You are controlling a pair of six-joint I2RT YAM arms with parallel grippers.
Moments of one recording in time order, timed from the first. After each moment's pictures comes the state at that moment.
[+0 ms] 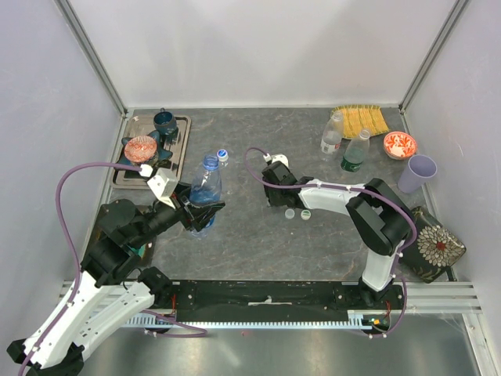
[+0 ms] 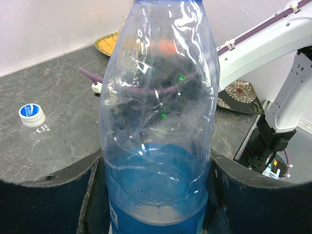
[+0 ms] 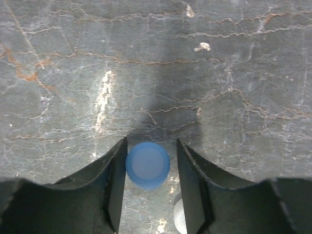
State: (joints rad) left arm -0.65 0.50 0.80 -0.26 0.26 -0.20; right arm 0.73 1.83 1.07 -0.18 0.27 0.44
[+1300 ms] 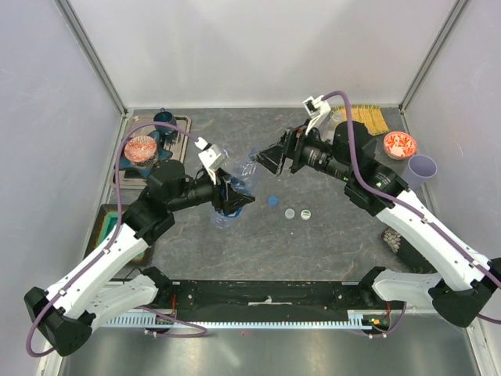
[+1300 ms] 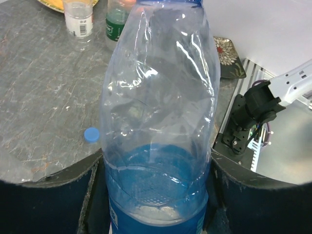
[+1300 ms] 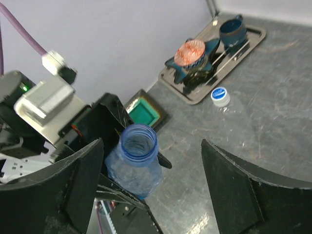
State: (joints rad) left arm -0.65 0.91 0.90 -0.18 0.47 -0.18; right arm 0.71 1.17 1.35 -0.23 -0.25 0.51
